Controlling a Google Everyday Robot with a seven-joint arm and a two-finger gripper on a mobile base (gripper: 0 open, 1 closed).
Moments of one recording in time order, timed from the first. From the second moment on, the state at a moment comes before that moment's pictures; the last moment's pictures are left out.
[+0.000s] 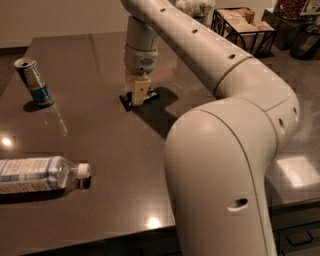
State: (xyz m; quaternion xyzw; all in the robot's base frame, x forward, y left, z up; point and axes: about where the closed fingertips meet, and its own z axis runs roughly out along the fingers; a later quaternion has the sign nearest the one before) arm 0.659 0.067 0.836 -0.84 0.53 0.09 0.07
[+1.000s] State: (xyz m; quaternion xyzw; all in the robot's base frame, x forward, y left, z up) arm 0.649 0.068 0.887 -0.83 0.53 0.08 0.12
